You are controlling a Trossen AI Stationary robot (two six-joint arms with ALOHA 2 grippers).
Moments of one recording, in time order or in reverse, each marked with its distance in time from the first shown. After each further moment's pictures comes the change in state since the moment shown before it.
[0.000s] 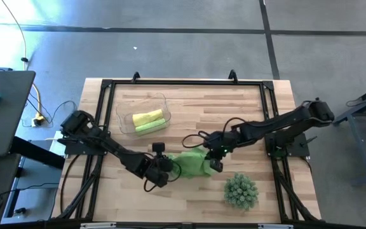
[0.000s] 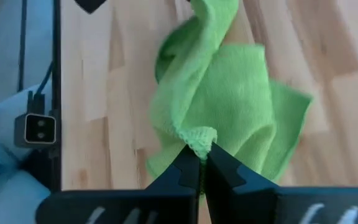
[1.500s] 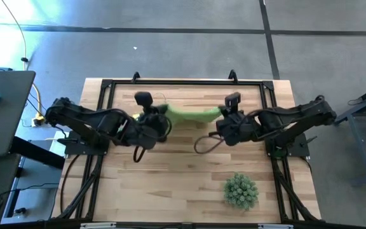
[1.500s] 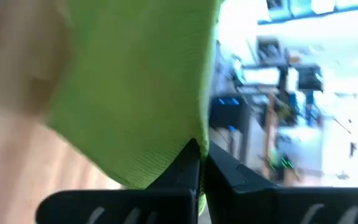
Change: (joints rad) left arm 0.140 -0.256 0.645 -0.517 -0.472 0.538; right arm 0.106 -0.018 0.584 -0.760 1.080 -0.943
